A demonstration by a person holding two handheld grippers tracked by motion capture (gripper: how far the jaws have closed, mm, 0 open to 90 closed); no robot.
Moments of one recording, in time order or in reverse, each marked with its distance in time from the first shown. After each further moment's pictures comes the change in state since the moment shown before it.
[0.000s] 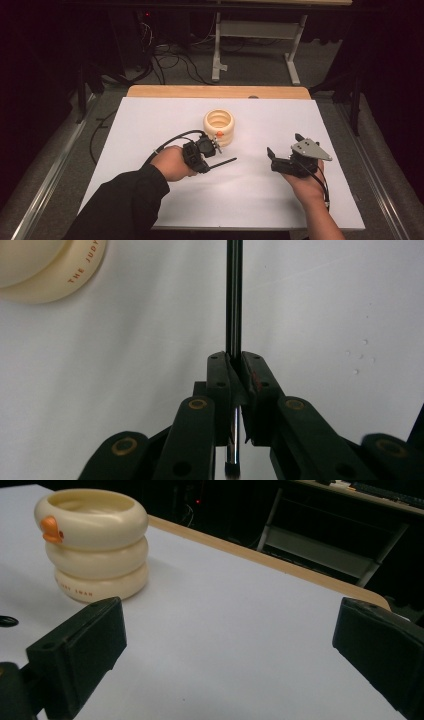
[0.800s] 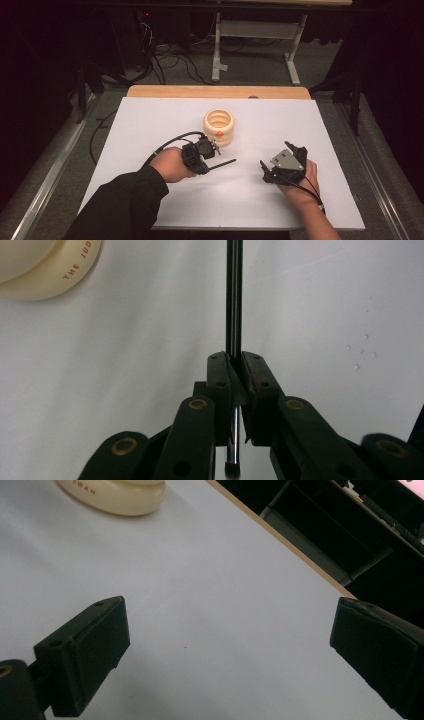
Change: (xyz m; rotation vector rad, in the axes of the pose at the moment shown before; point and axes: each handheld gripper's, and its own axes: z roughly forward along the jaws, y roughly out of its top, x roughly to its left) left arm -0.001 -0.003 0.000 0.002 0.003 0.016; right arm 0.031 -0.022 0.014 0.137 -0.048 -0.346
